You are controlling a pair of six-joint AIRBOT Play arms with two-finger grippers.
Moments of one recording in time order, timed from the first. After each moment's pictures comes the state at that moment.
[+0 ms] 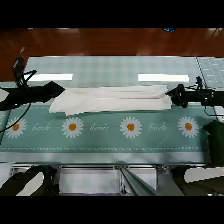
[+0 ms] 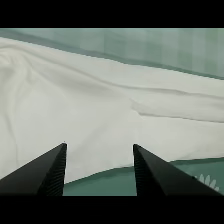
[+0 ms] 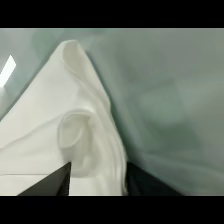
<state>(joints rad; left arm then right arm) 0.07 -0.99 0.78 0.88 -0.82 -1.36 -0.41 -1.66 1.02 -0.58 1.03 1.19</state>
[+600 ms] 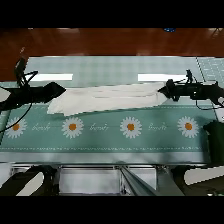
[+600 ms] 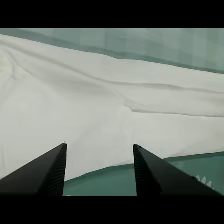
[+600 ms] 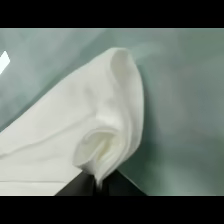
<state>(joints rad) 0.07 -1.00 0.78 0.88 -0.82 -1.39 -0.28 -1.67 1.09 -0.53 0.97 1.19</state>
